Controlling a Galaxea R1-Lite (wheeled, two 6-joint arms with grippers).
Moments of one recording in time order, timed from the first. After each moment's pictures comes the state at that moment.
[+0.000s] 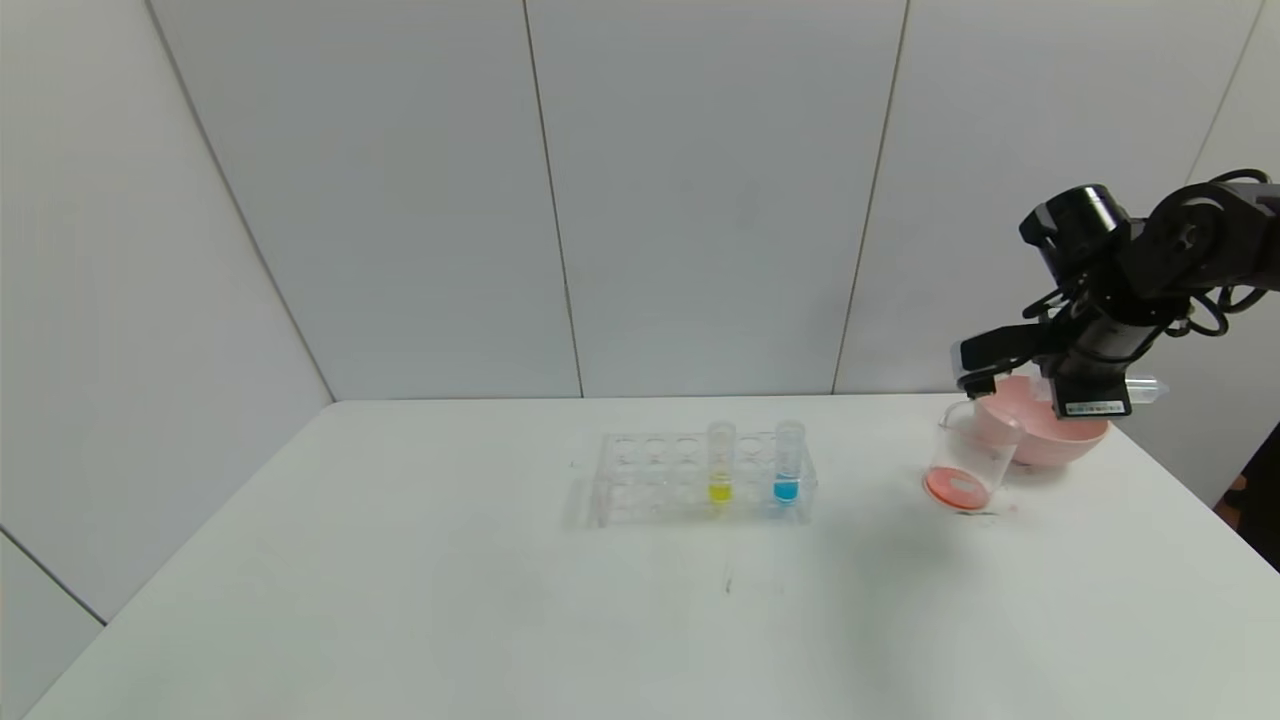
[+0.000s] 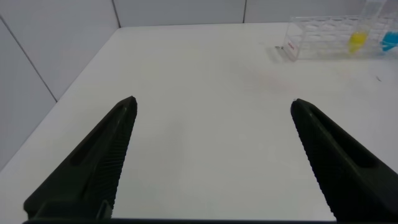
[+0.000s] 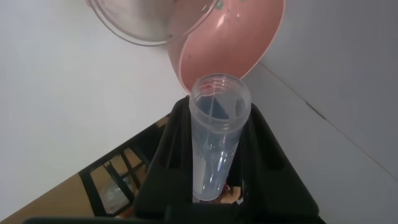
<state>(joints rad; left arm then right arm) 0.00 0.00 0.00 0.00 0.00 0.00 0.08 2.14 -2.00 0.82 -0.43 -1.35</state>
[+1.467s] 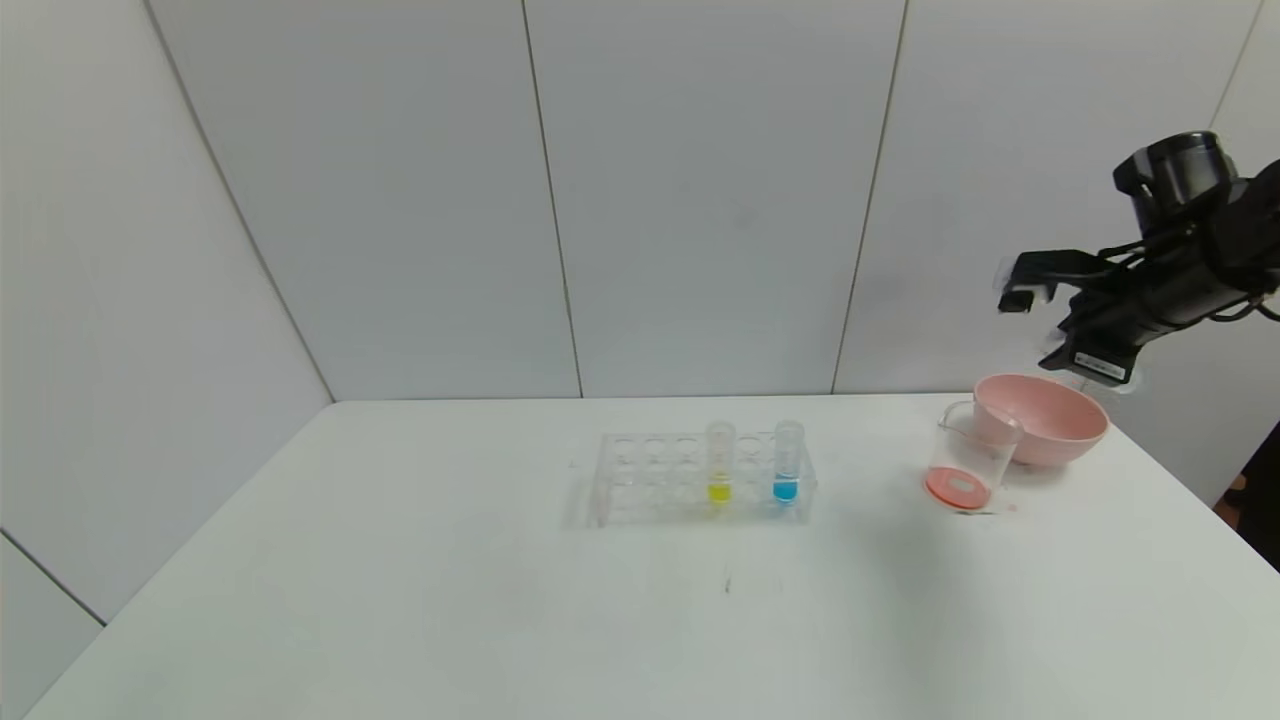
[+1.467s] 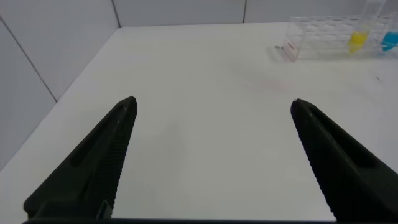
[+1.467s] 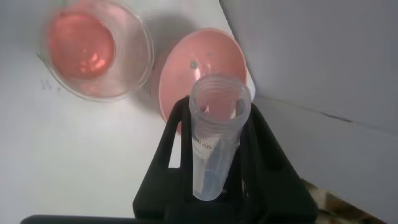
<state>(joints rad) 0.00 0.00 0.00 0.00 0.00 0.00 -0.03 2.08 -2.00 0.69 -0.03 -1.05</state>
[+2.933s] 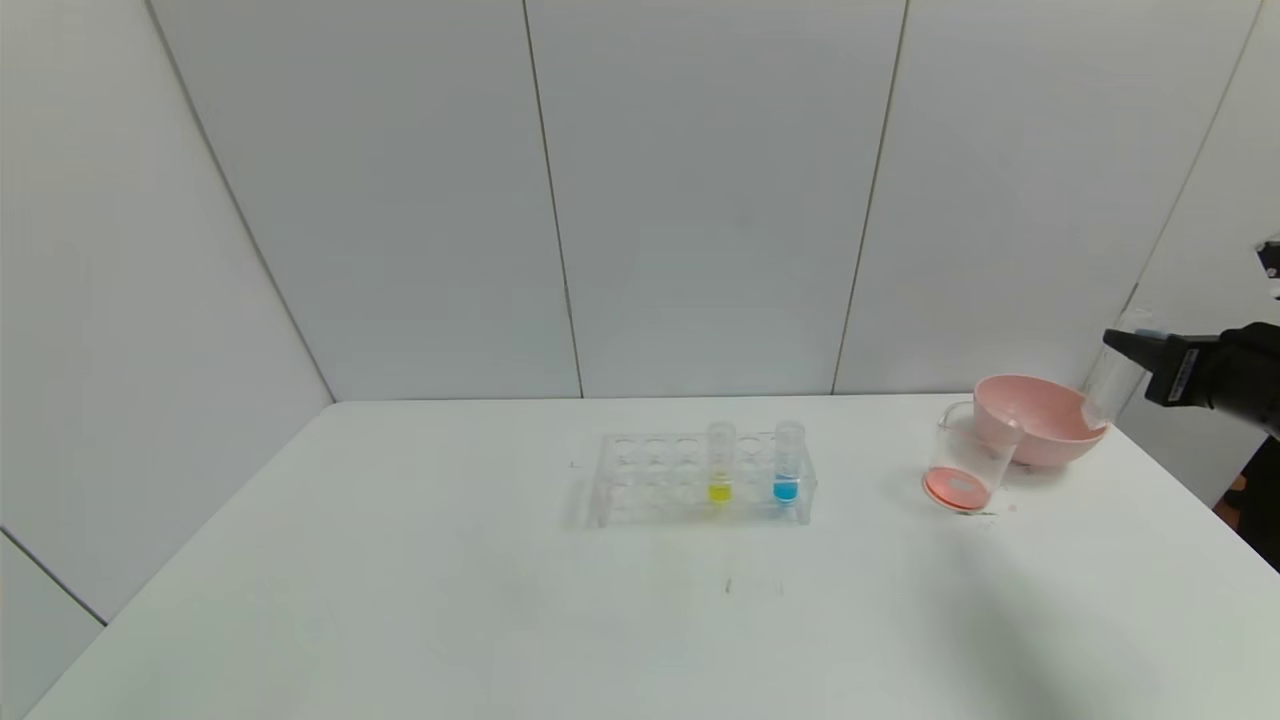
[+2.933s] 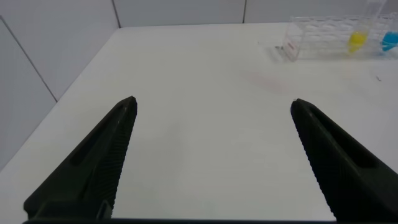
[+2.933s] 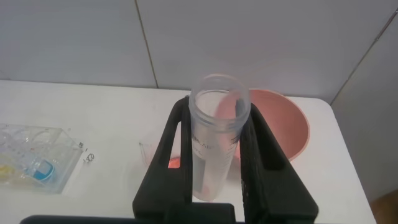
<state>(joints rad) 0.00 0.00 0.00 0.00 0.00 0.00 -0.21 1.64 -0.81 -0.71 0.30 0.01</state>
